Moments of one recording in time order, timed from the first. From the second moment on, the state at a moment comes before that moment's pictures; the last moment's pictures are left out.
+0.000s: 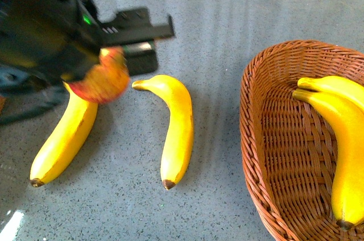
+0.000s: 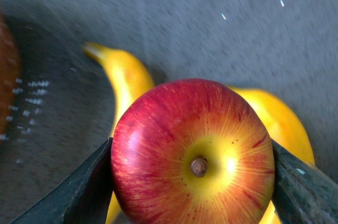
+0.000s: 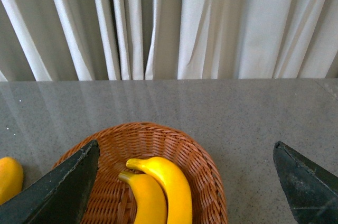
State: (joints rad) left arm -0.54 1.63 0.90 -0.18 -0.47 -0.67; right arm 0.00 0.00 0.02 0.00 0.00 0.00
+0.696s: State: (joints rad) left arm -0.11 1.62 0.77 -0.04 -0.52 -0.66; right arm 0.00 0.00 0.02 0.00 0.00 0.00
